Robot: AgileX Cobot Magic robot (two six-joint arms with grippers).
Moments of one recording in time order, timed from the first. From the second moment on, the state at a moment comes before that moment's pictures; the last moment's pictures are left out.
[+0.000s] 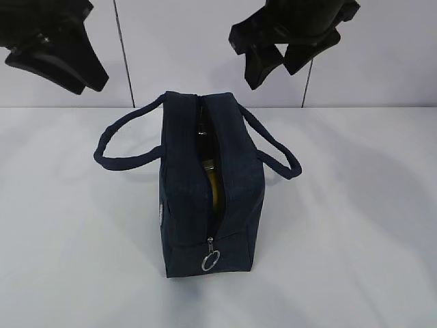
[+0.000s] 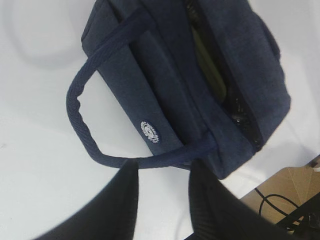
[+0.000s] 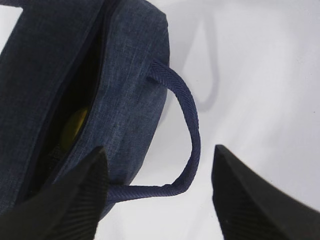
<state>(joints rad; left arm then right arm) -0.33 1.61 -1.53 -0.43 1.23 0.11 0.50 1.83 -1.85 -0.05 1.25 0.02</state>
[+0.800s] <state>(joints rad) -0.46 1.37 -1.34 -0.31 1.24 -0.03 0.50 1.63 -1.71 -0.05 1.25 0.02</state>
